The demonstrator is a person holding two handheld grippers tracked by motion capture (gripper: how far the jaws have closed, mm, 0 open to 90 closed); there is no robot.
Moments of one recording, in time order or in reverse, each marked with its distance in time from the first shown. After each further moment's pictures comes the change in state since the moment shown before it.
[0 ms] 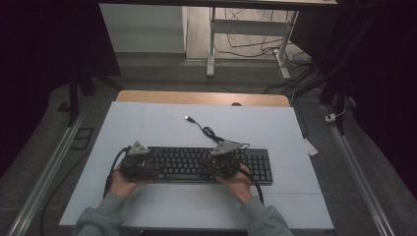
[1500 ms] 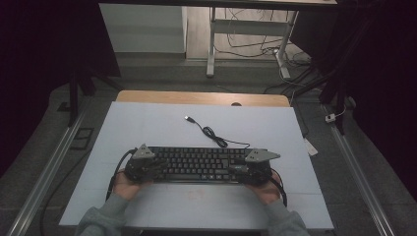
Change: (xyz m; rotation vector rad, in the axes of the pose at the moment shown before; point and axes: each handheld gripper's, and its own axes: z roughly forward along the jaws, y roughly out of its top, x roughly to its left) left arm -0.018 0.003 0.004 -0.006 -0.106 0.095; right arm -0.028 -0.048 -0.065 -0.067 -0.111 0.028
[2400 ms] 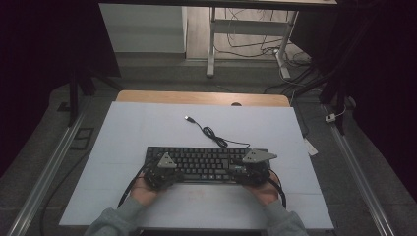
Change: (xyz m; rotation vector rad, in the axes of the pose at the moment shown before) left arm -0.032 0.003 0.040 0.128 -0.033 0.106; right arm 0.003 -0.001 0.005 0.031 -0.003 -0.010
